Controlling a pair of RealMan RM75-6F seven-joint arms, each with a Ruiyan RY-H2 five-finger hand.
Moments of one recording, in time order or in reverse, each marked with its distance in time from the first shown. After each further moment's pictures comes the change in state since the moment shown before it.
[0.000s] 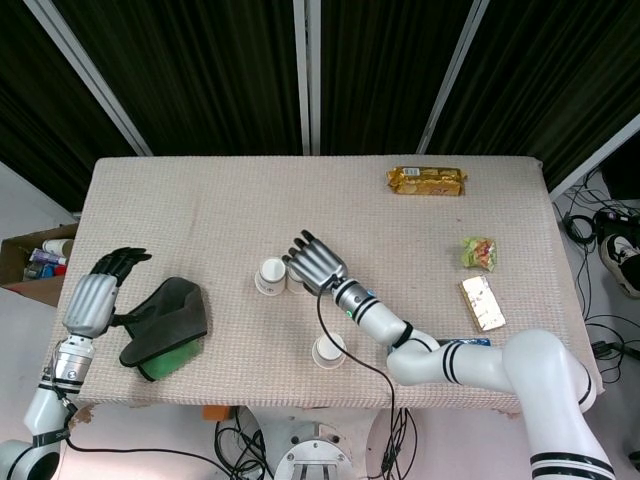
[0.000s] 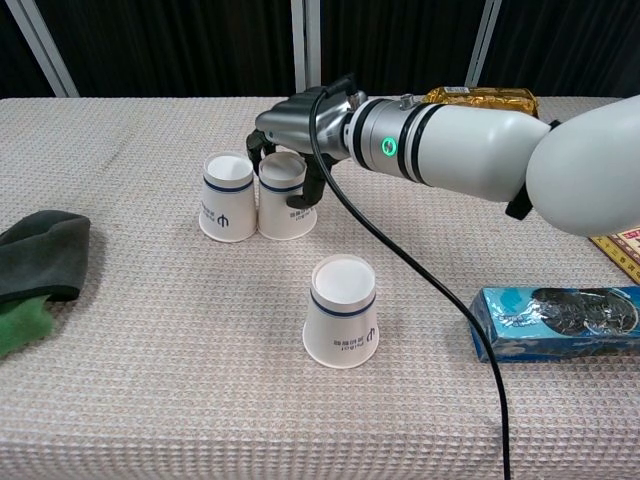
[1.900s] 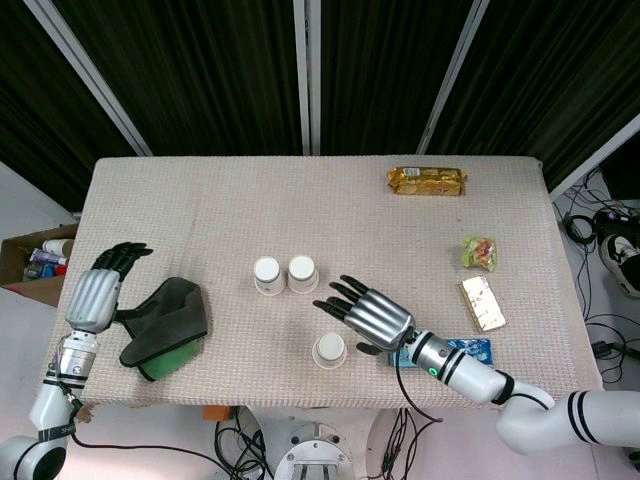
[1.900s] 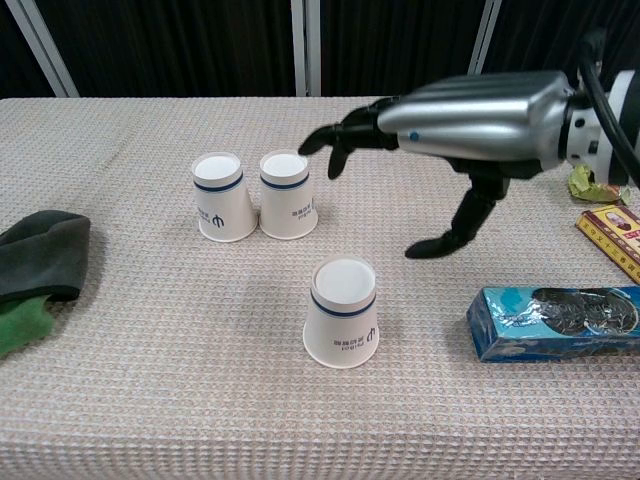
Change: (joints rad) left arm -0.008 -0.001 -0.031 -0.039 -0.032 -0.018 0.079; right arm -0.263 0.507 -0.205 -0.633 -0.410 0.128 0.217
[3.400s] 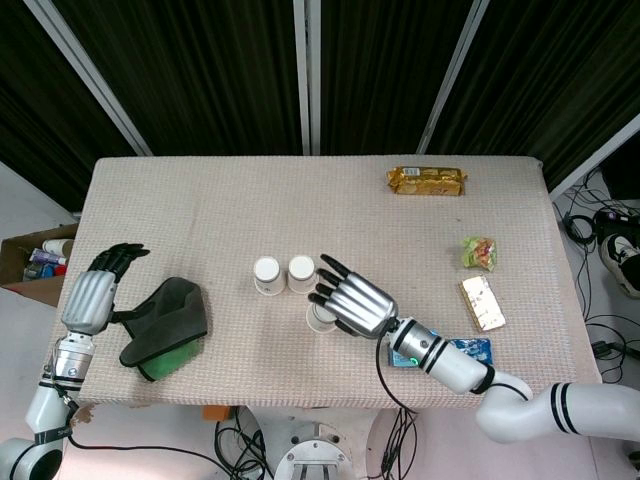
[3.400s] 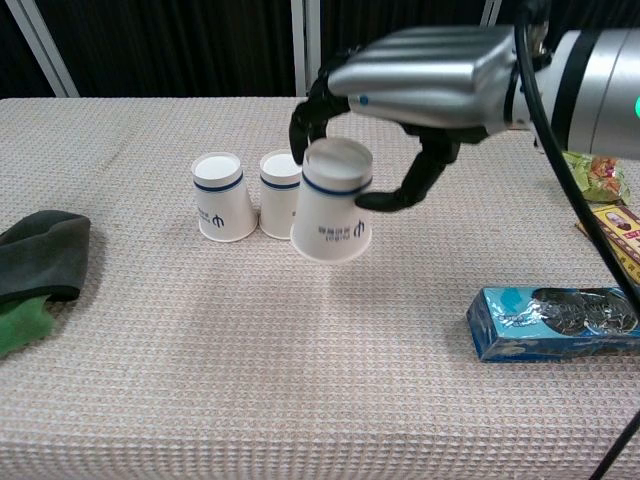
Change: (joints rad) left arm 0.011 0.004 0.003 0.011 0.016 0.014 -0.046; right arm 0.010 -0.042 0.165 0.002 0.071 0.010 -0.197
